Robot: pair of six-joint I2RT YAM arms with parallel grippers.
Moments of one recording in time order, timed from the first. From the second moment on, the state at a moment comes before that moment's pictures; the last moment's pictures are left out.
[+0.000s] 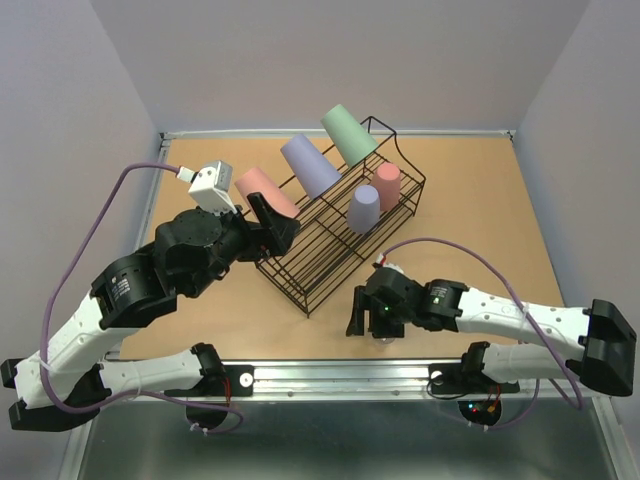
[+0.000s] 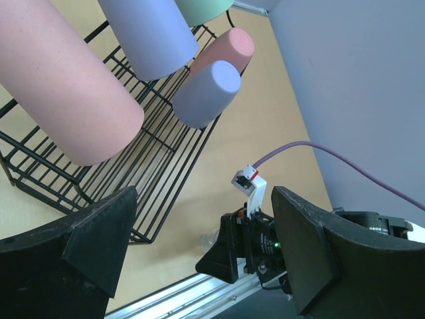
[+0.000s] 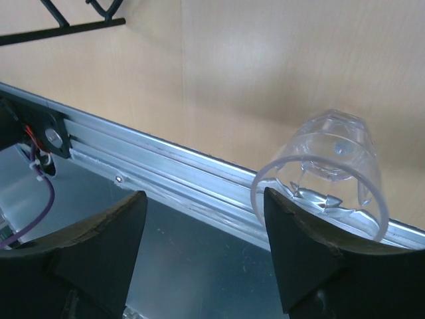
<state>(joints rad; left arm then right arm) -1.05 0.88 1.42 -0.86 -0.48 -0.77 1.10 1.13 0.74 -0.59 0.03 1.11</state>
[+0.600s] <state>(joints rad) -1.05 0.87 1.41 -0.87 -0.47 -0.77 1.16 1.29 0.75 -0.65 0.11 1.15</state>
